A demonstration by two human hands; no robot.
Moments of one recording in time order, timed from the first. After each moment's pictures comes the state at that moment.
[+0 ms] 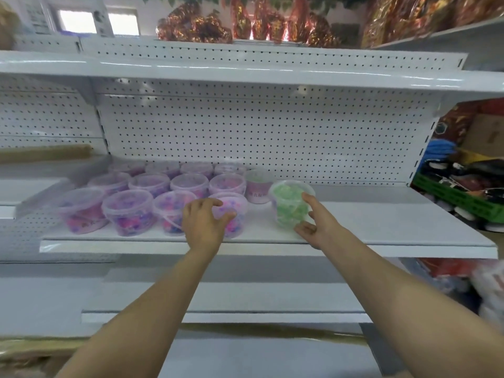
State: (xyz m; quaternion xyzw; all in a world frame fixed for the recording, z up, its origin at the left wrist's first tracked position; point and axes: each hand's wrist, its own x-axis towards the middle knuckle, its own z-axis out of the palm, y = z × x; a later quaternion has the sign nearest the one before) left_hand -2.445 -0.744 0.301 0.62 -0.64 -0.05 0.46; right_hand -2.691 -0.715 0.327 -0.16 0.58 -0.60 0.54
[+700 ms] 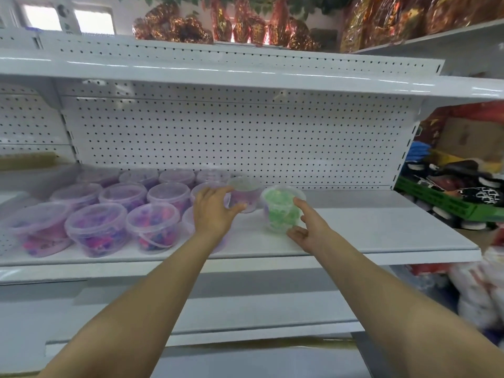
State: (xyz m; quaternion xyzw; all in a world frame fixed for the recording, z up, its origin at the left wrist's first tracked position) left_hand -2.492 -0.799 0.332 0.55 -0.73 -0.09 0.40; right_hand -2.709 -0.747 0.320 -0.15 0.58 -0.61 0.52
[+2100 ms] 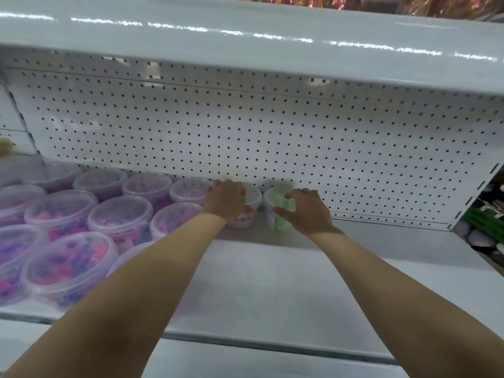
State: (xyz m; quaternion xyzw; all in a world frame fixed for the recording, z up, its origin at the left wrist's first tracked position) left_hand -2.596 -0.995 0.335 0.62 -0.77 -0.04 0.18; right_hand -2.803 -0.960 0.321 -0.68 0.69 -0.23 0.02
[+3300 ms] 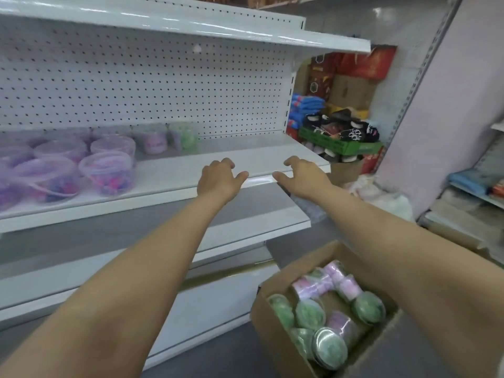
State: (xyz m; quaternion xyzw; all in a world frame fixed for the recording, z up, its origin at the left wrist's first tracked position) left_hand -2.651 -0.597 0.336 0.46 -0.82 -0.20 0.27; right_hand -2.833 -0.490 0.355 -0.53 0.82 -0.20 0.00
